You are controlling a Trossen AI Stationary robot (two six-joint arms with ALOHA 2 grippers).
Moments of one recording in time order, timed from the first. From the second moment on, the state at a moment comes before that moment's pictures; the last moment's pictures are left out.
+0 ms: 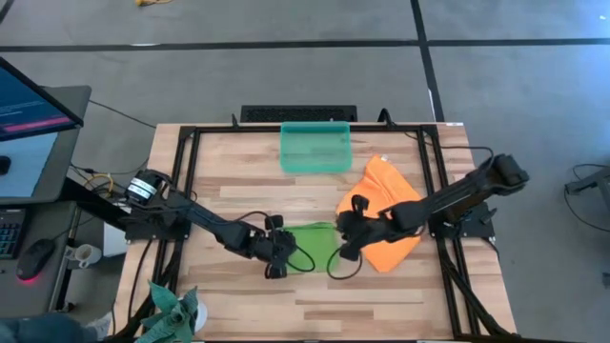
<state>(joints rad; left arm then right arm) -0.37 1.79 0.96 -0.17 -0.37 -0.33 0.35 1.51 0.86 -0.26 0.45 0.35</state>
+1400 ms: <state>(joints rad) -0.40 1.76 0.96 -0.39 -0.48 -0.48 0.14 1.68 0.77 0.11 0.00 0.33</state>
